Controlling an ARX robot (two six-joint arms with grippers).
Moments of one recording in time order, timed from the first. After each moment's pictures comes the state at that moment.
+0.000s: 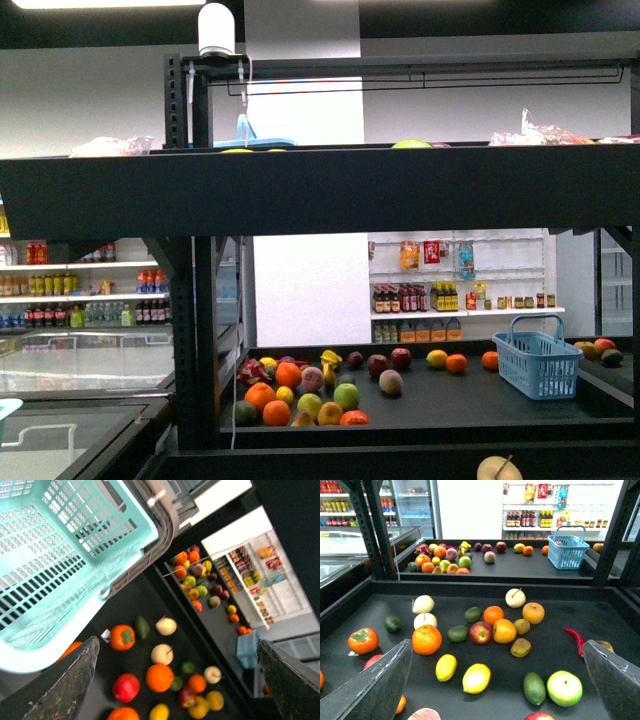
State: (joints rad) left arm 0.46 0.85 0.75 -0.15 0.32 -0.93; right arm 0.00 0.00 0.02 0.00 0.00 0.00
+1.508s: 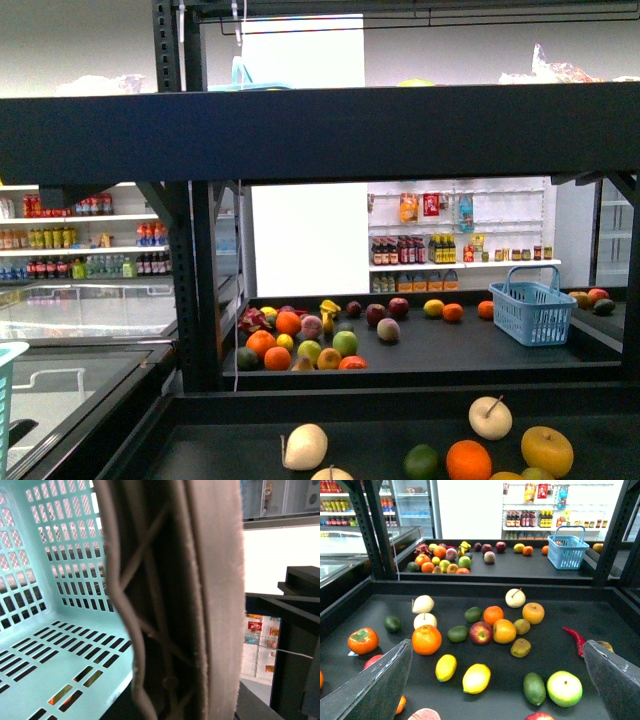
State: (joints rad) left arm 0.48 1.81 1.38 0.05 0.29 -1.26; right arm 0.00 0.00 0.02 0.00 0.00 0.00
